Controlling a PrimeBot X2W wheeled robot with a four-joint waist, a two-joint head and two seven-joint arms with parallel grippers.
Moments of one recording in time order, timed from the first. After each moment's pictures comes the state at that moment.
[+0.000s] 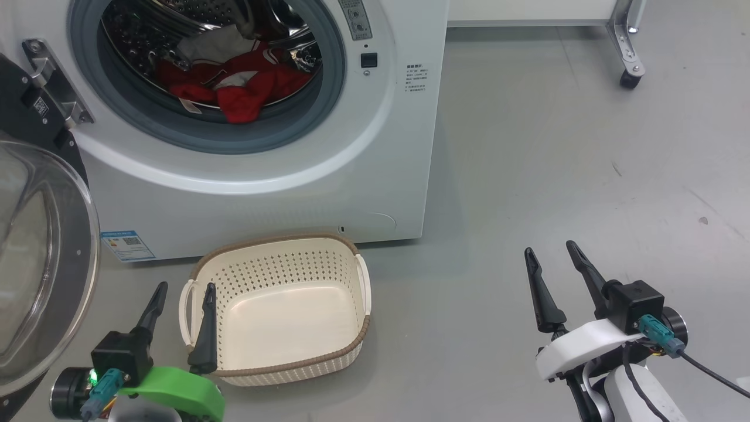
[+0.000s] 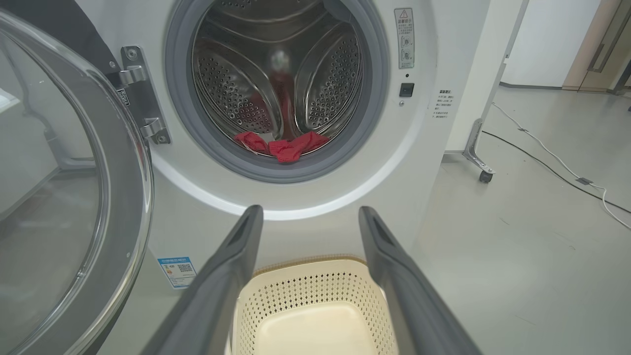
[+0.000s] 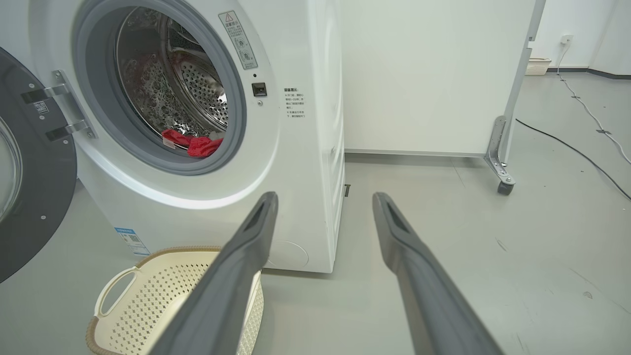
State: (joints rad) left arm -0.02 0.15 -0.20 0.15 -0.37 0.06 -0.17; right arm -0.11 -0.05 0.18 0.32 0.25 0.06 -0.26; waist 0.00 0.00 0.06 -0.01
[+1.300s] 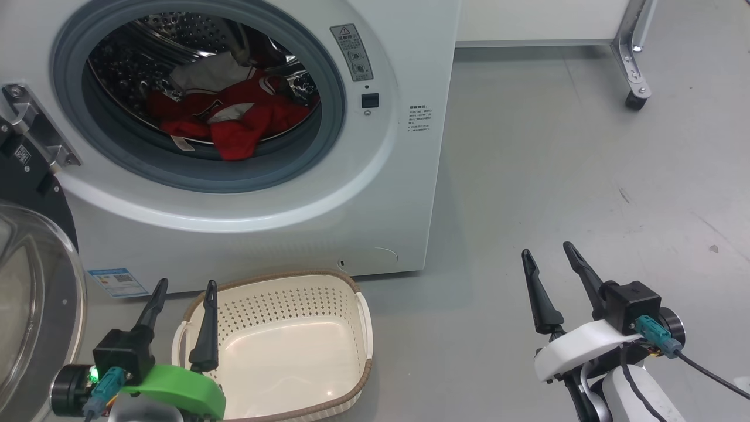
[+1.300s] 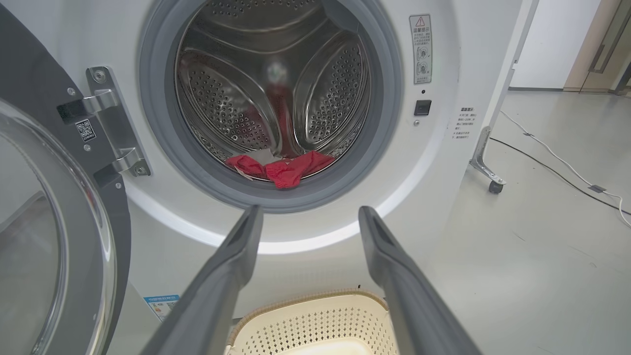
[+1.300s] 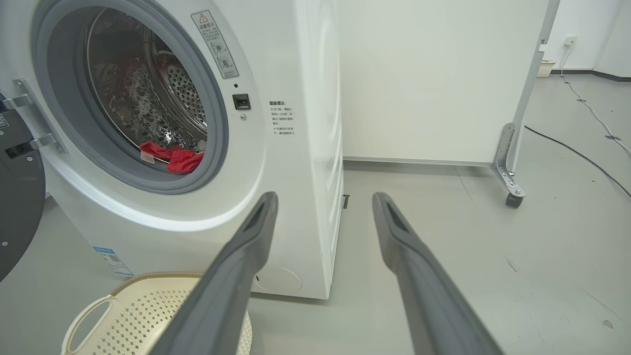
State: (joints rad) left arm -0.02 0.15 -0.20 0.13 -0.35 0.07 -0.16; right arm -0.11 -0.05 0.19 0.32 0.25 0.06 -0.26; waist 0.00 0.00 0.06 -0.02
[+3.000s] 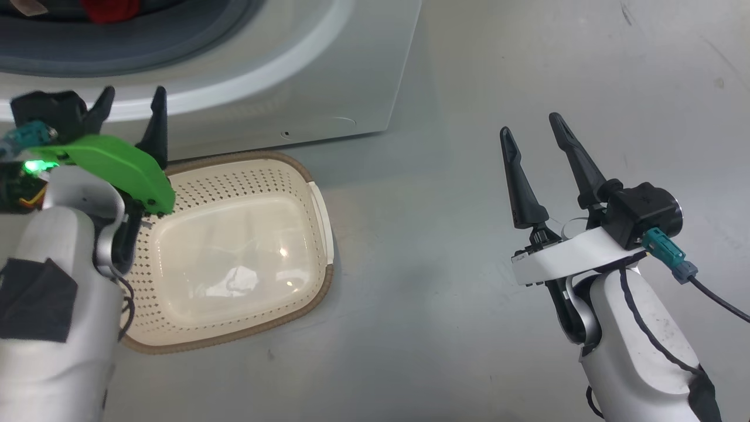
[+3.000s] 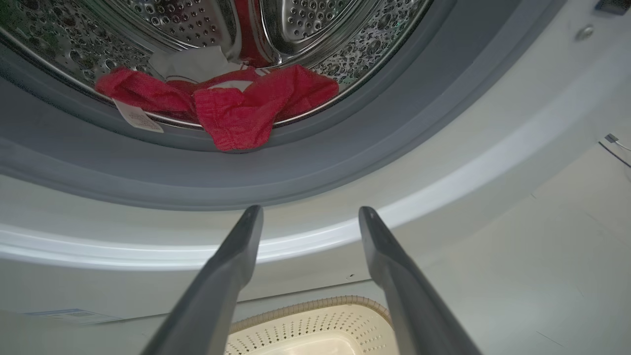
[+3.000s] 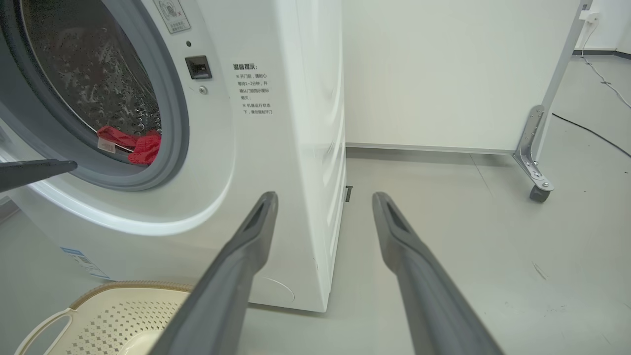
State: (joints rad) left arm -0.62 0.16 -0.18 0.46 -0.44 -0.02 0.10; right arm -0.33 -0.05 0.27 0.16 0.26 0.05 -0.26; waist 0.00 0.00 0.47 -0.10
